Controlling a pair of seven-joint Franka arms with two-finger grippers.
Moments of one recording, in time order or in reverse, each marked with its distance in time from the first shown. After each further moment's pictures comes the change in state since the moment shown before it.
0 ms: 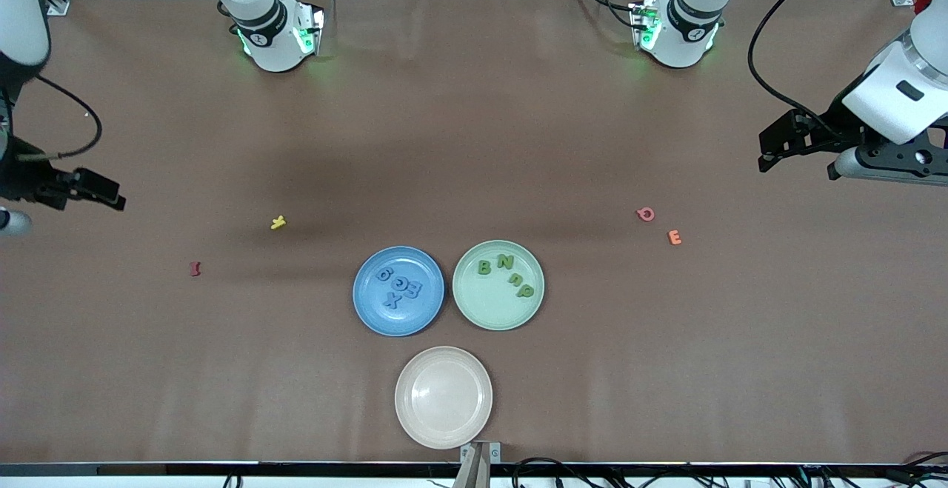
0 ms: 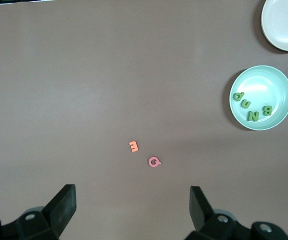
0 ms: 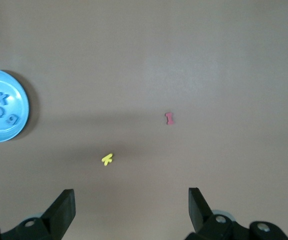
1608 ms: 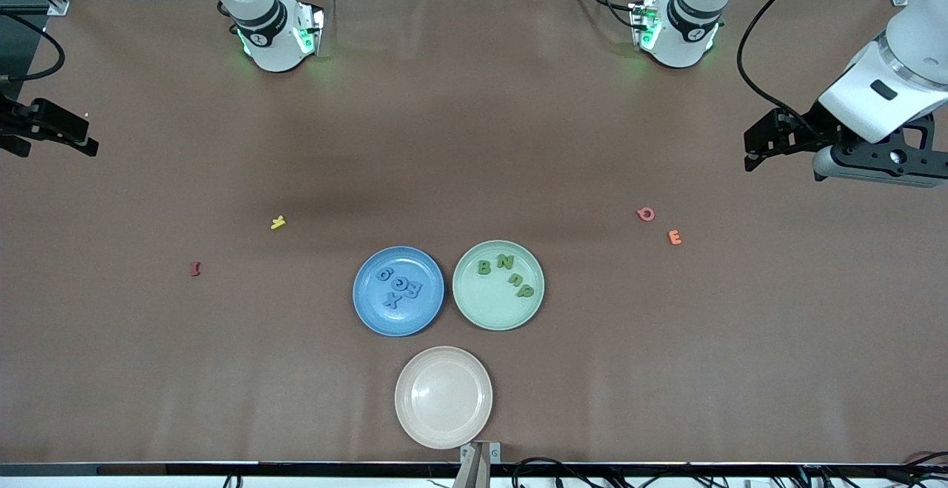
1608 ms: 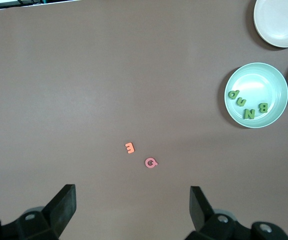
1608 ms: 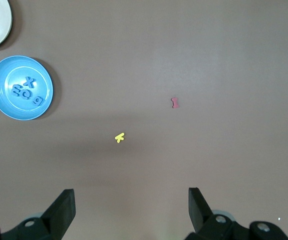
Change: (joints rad) left arm -0.004 0.001 -0.026 -0.006 0.007 0.011 0.000; right arm 0.086 -0.034 -0.053 0.187 0.008 -0.243 0.016
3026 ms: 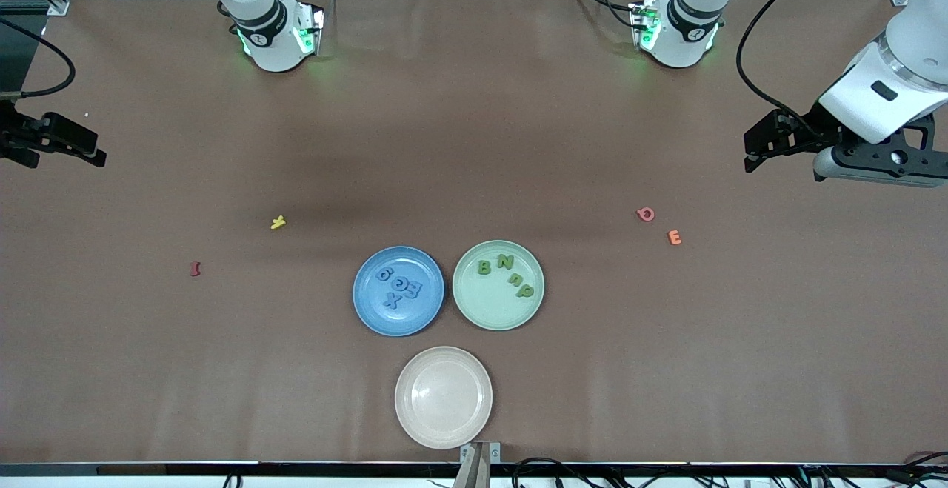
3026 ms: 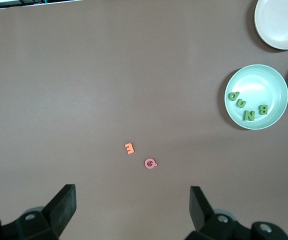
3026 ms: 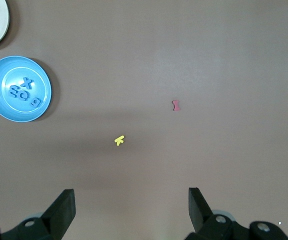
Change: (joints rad) left arm 0.000 0.000 0.000 -0.002 0.000 0.004 -0.010; right arm -0.012 0.027 0.021 0.001 -0.005 0.020 0.001
